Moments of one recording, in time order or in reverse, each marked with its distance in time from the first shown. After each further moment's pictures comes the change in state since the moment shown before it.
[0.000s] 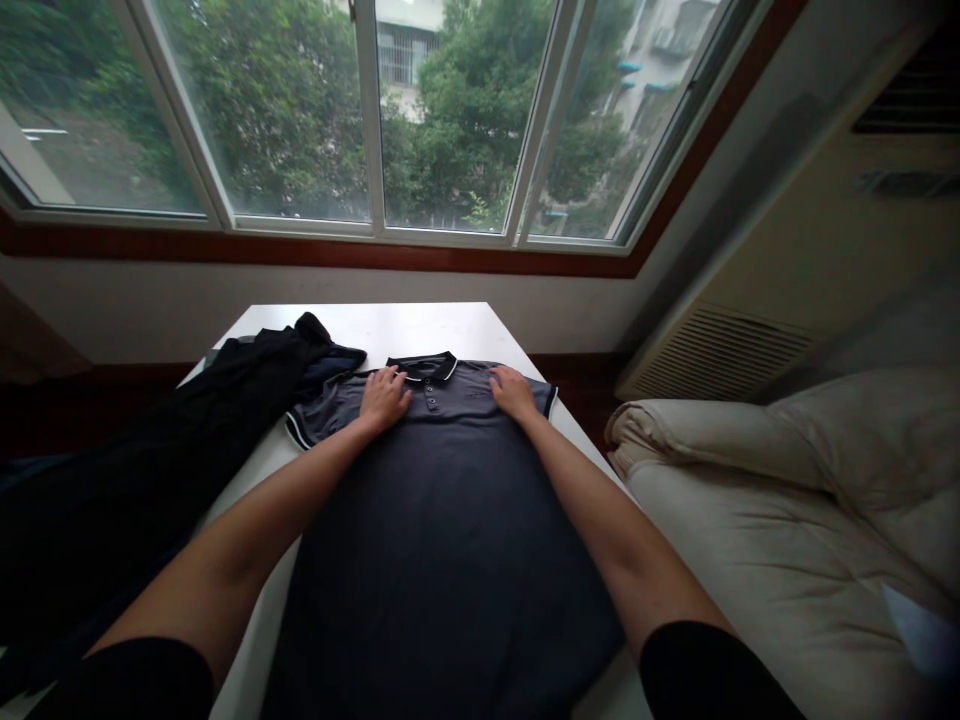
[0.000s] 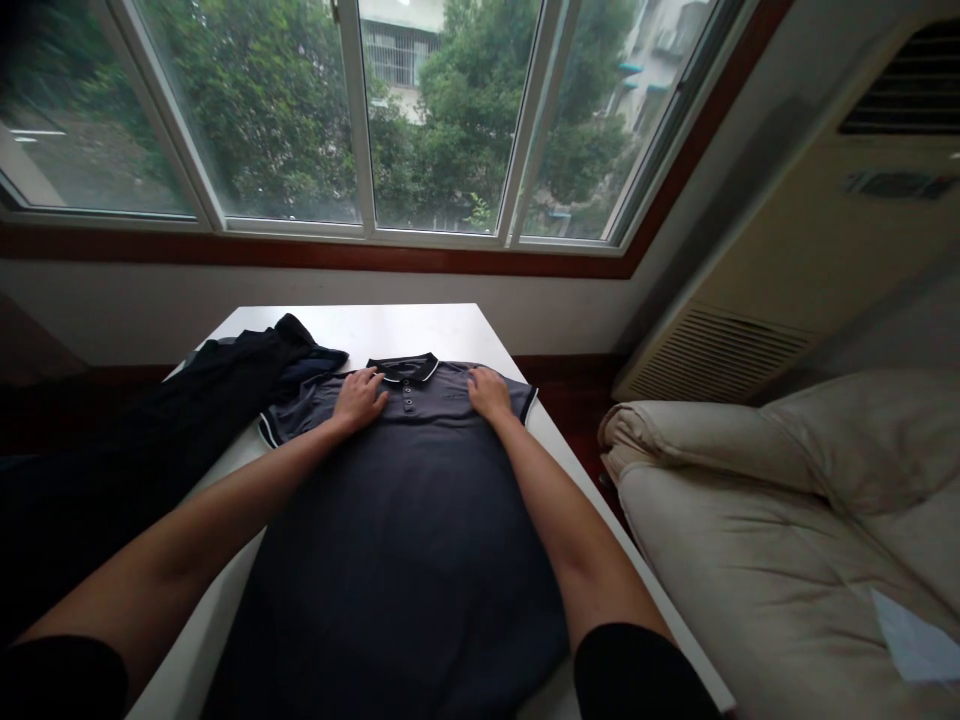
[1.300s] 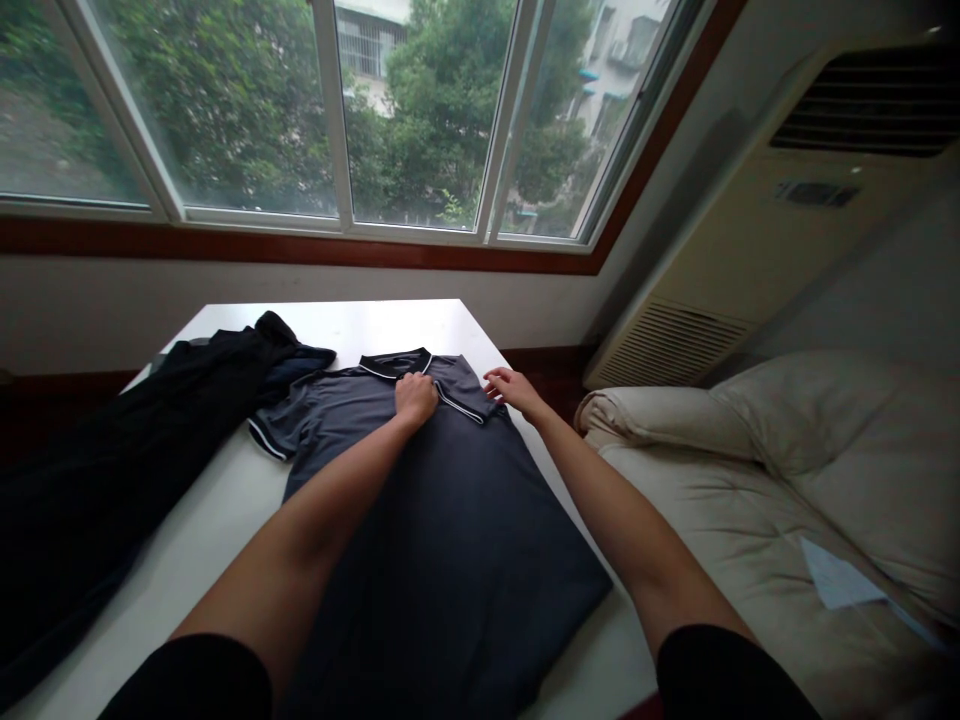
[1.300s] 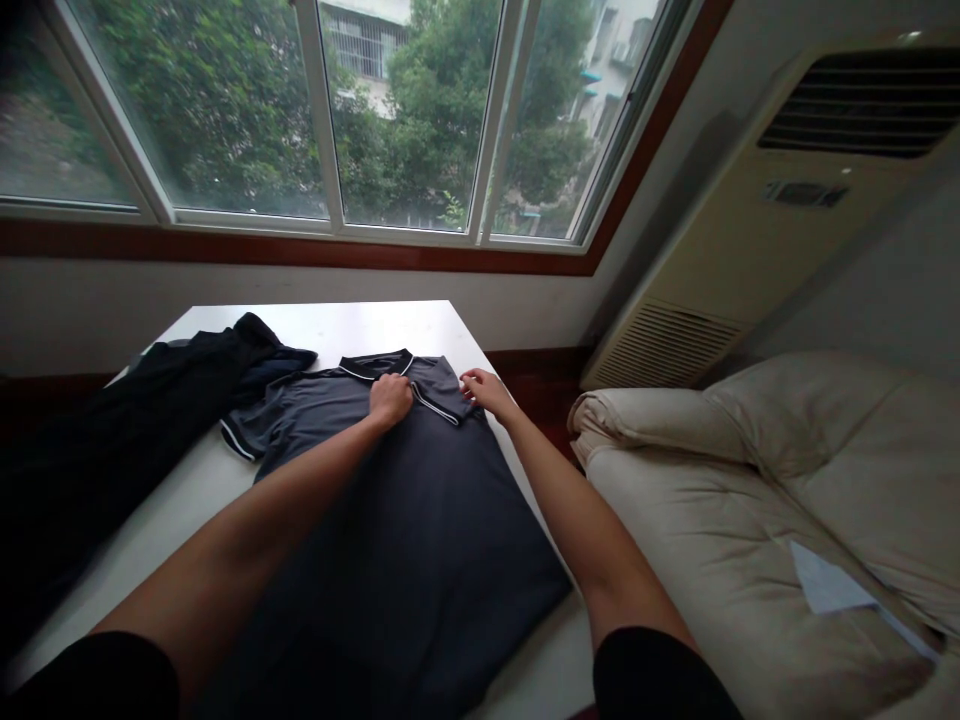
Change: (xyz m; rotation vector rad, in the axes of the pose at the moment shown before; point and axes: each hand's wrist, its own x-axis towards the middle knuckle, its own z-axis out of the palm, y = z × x) left_hand 0.034 0.132 0.025 -0.070 -0.076 0.000; right_hand -0.043 0.022 -0.068 0.744 -0.187 0.309
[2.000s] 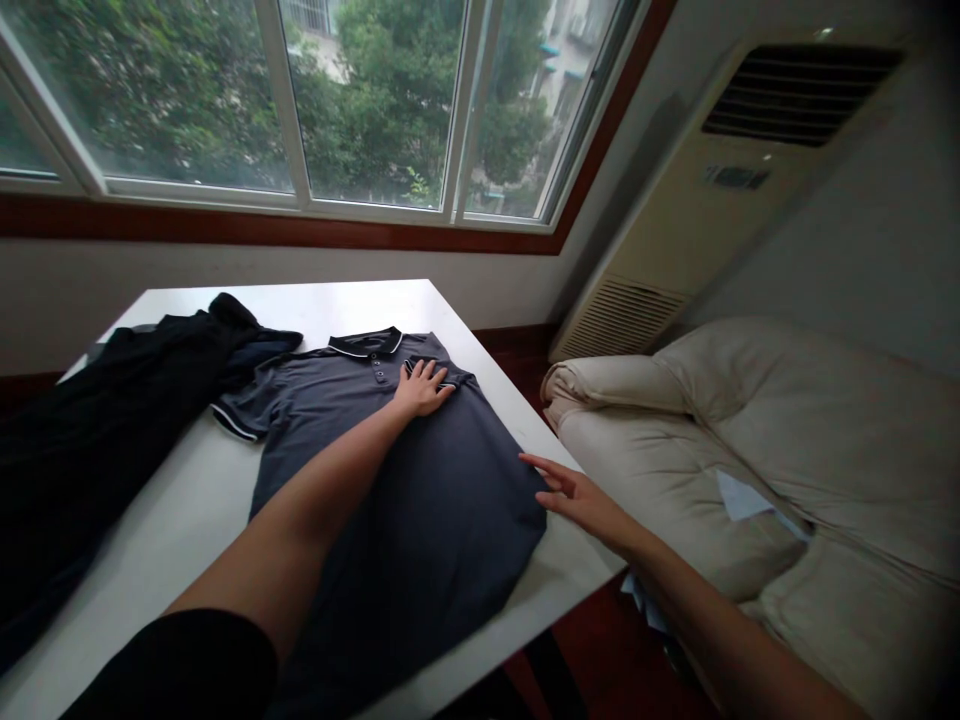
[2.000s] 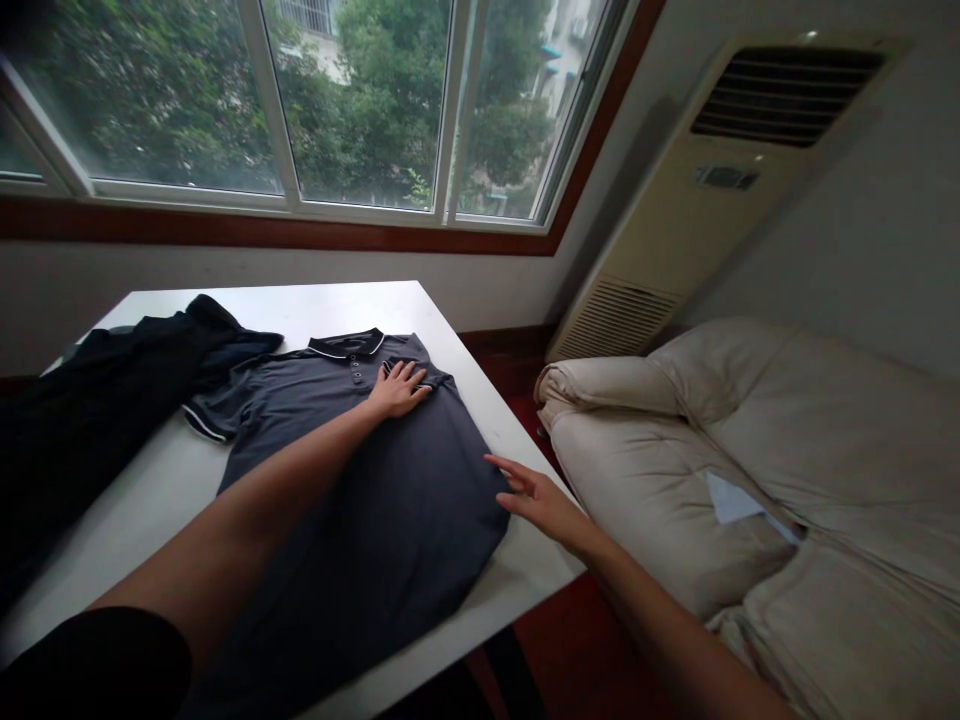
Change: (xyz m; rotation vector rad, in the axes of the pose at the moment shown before) left_hand -0.030 0.048 0.031 -0.054 -0.275 0.287; right_hand -0.318 0.018 -0.051 0.148 -0.288 0.116
